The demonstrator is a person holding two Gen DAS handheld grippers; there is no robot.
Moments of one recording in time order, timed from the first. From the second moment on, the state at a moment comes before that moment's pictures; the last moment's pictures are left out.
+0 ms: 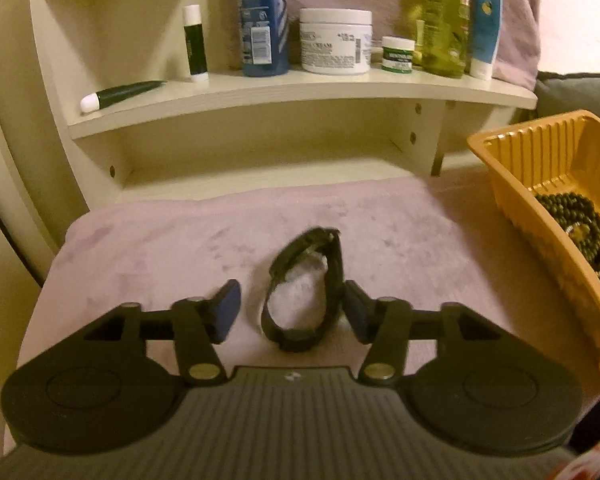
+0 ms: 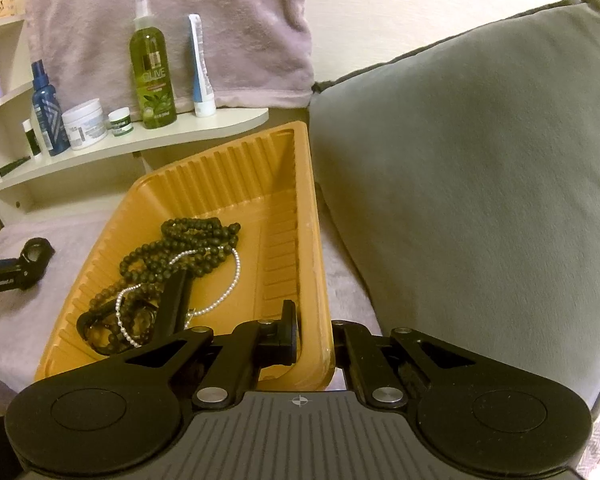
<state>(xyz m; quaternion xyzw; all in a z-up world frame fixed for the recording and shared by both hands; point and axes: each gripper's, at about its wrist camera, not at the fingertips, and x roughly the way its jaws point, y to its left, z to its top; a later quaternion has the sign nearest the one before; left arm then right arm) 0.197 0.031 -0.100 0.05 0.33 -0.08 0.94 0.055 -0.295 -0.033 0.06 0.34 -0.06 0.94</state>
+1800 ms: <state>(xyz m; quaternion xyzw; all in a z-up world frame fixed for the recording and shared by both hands) 0.164 -0.028 -0.028 0.03 0.31 -0.19 0.93 0.068 -0.304 -0.045 0.07 0.33 -0.06 0.94</state>
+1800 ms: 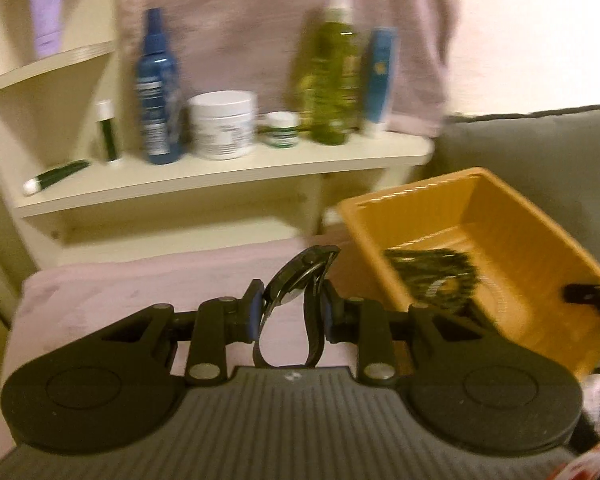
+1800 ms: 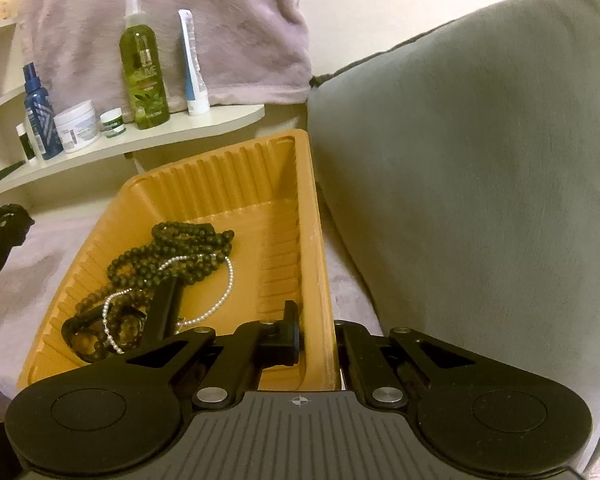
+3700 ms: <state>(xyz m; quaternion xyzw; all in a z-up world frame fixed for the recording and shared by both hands) 0.121 -0.110 -0.016 0.06 0.30 -0.24 0.92 0.023 -0.342 -0.028 0.19 0.29 -0.03 0.94</state>
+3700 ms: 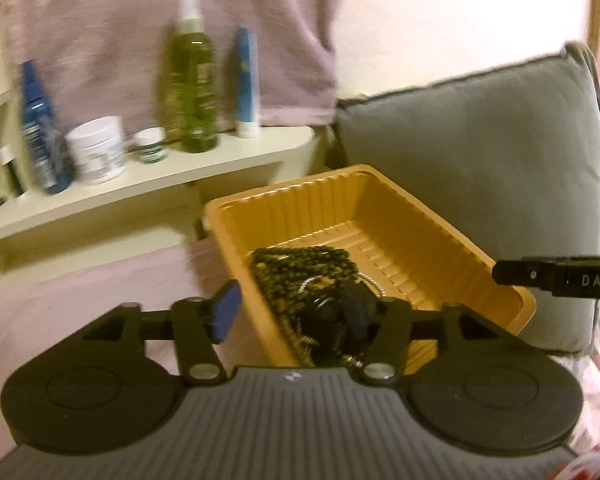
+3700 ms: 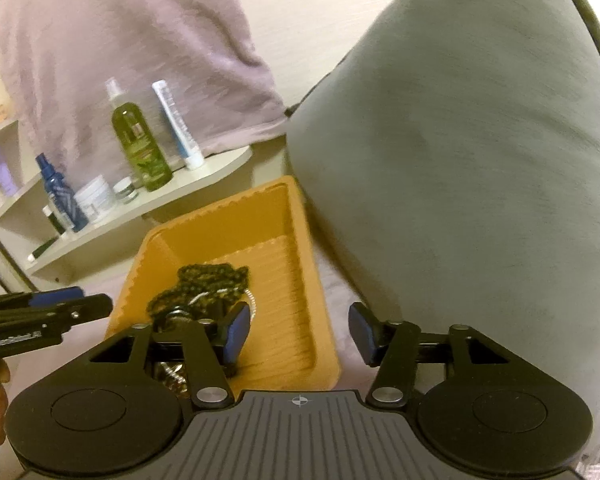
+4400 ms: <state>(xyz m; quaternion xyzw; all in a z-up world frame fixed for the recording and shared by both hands) 0.038 -0.055 -0.010 -0.01 0.32 -0.13 0.94 -0.004 -0.284 -0.001 0.14 0.33 0.01 0.93</state>
